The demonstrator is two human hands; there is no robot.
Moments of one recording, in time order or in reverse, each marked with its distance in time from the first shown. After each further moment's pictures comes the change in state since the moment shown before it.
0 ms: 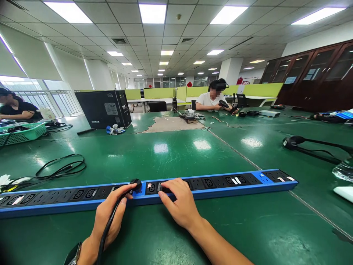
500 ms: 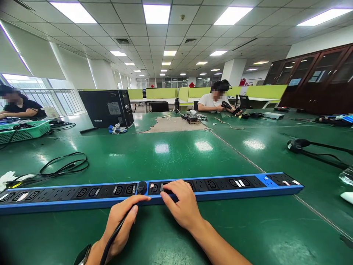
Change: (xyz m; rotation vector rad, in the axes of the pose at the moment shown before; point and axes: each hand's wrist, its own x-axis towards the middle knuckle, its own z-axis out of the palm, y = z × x) left_hand -0.001 0.023 0.006 -0.228 -0.175 -0.035; right_hand 0.000 0.000 0.002 -0.039 -0.022 -0.006
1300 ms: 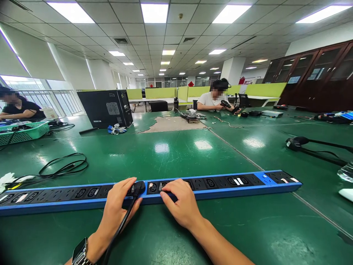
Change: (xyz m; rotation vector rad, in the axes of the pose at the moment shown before) left_hand 0.002 -0.044 -0.001 0.501 0.126 0.138; right_hand 0.000 0.001 -0.003 0.009 -0.034 -0.017
